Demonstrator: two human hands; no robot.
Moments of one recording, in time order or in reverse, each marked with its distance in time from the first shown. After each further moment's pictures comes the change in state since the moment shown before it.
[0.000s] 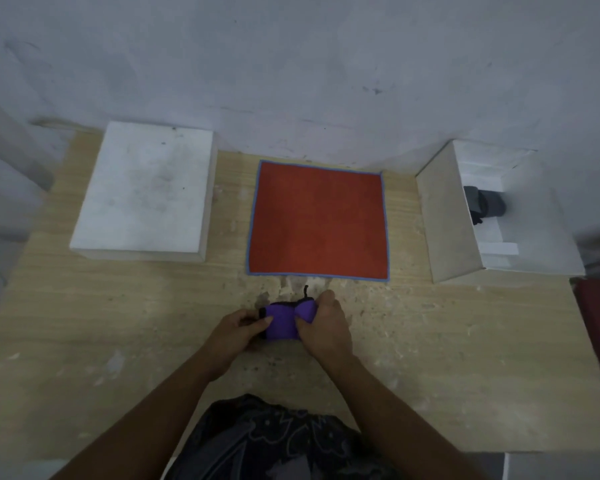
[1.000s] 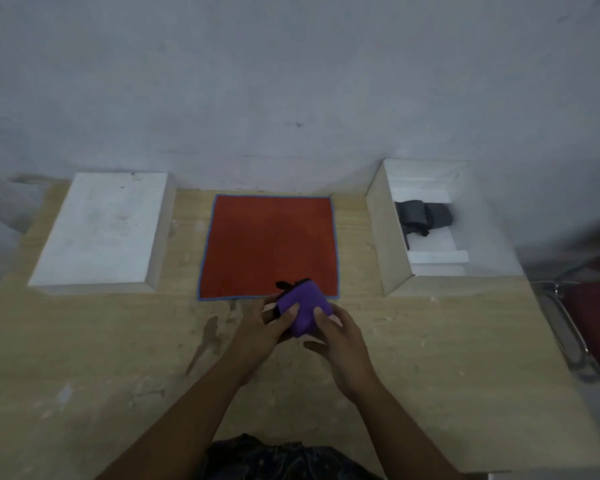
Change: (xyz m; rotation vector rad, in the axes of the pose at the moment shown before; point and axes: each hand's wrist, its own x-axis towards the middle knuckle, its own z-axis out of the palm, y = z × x) left_hand -0.040 0.072 0.160 -0.105 0.003 0.241; right_hand -0.011 0.077 -0.112 1.174 -0.141 0.162
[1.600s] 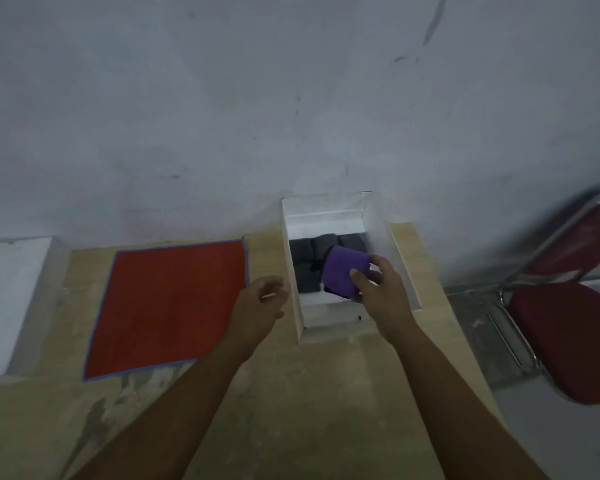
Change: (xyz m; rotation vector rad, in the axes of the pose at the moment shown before) left_hand 0.091 0.066 0.199 0.265 -0.021 0.170; right_hand 0.095 -0.189 -0.198 -0.345 0.244 -0.327
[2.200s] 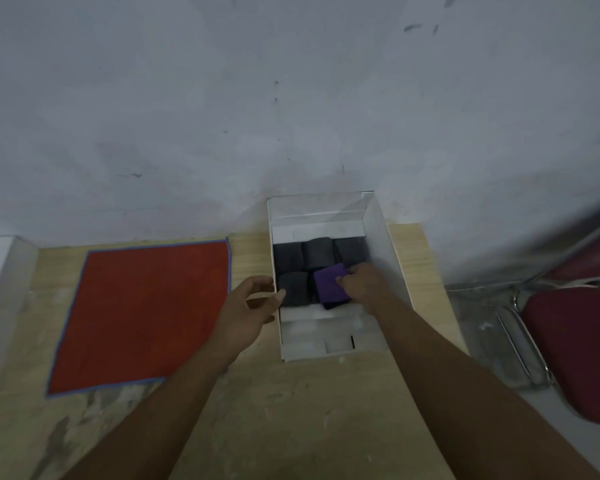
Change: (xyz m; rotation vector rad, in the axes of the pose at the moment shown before) left_hand 0.053 -0.002 0.025 0.035 0.016 -0.063; right_hand 0.135 0.044 0.013 -0.488 -0.164 0.315
